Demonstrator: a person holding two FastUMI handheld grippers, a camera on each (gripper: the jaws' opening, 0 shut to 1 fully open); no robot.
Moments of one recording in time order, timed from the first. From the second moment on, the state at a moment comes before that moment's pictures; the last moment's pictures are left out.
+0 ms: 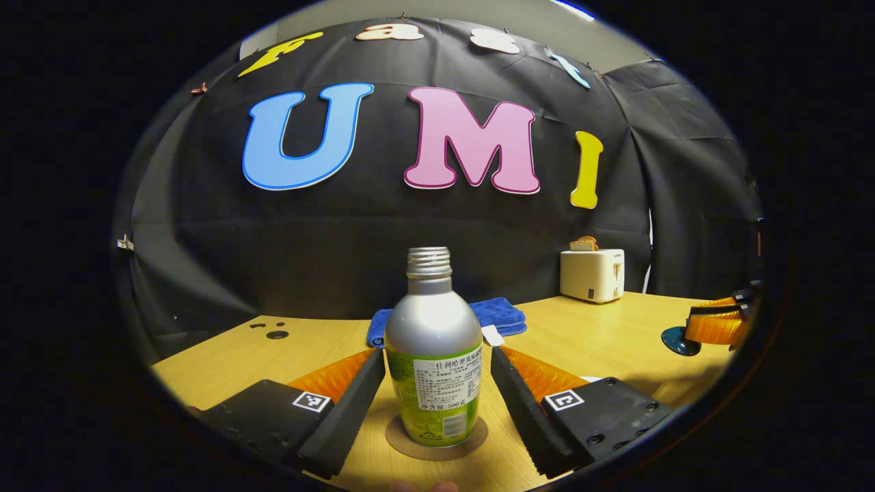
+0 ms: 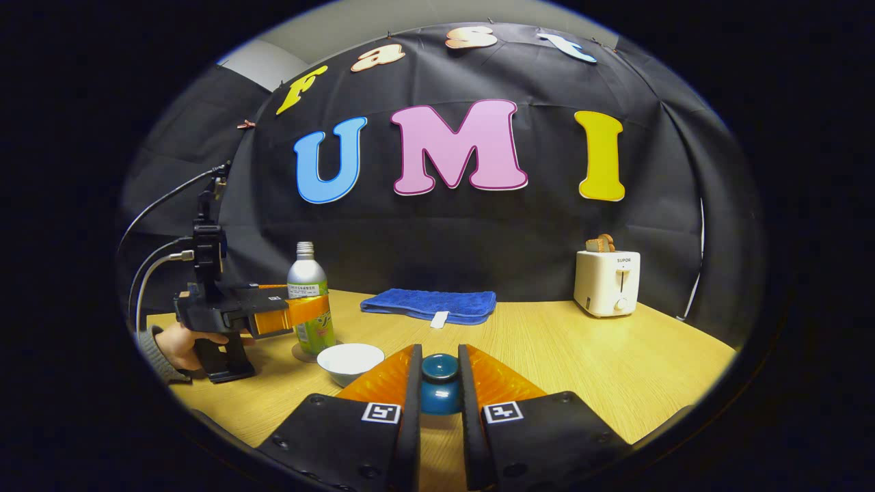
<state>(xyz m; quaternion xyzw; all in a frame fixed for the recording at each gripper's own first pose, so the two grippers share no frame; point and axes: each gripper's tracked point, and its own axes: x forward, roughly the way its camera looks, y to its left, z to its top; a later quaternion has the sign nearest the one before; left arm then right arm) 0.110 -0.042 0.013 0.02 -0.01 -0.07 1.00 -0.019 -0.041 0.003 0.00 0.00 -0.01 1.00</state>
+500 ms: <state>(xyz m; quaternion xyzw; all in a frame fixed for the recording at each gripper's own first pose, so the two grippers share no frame) 0.008 -0.004 0.003 0.01 0.00 -0.01 1.00 -0.008 -0.013 0.002 0.00 0.00 0.04 1.00</state>
